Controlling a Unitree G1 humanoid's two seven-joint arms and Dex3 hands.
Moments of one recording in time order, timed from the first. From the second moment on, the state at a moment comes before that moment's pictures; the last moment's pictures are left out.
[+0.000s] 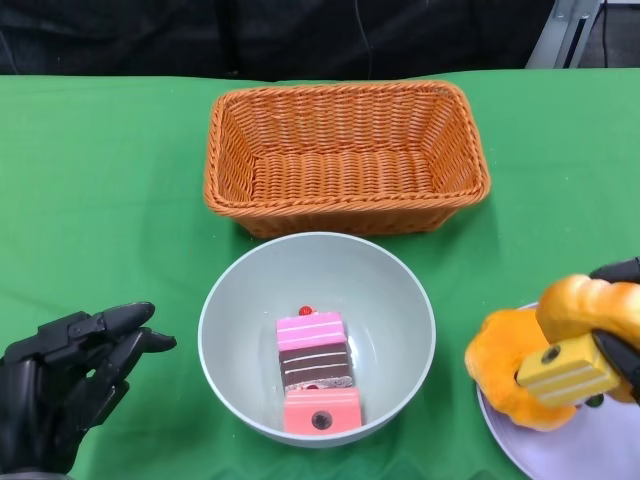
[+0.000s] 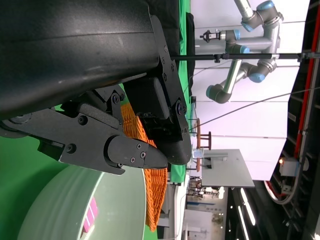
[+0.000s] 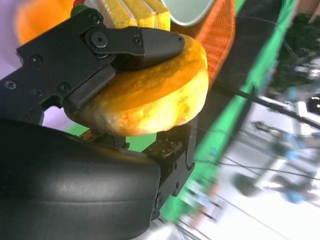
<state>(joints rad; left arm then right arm) -0.08 -0.03 0.30 0.60 -0.42 -0.75 -0.48 0.19 -0.28 -0.13 -0.14 0.13 -0.17 0.14</state>
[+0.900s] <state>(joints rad) -0.10 -0.03 0.32 0.62 -0.43 -0.77 -0.50 0.17 -0.29 -0.14 -0.21 0.24 0.34 0.25</state>
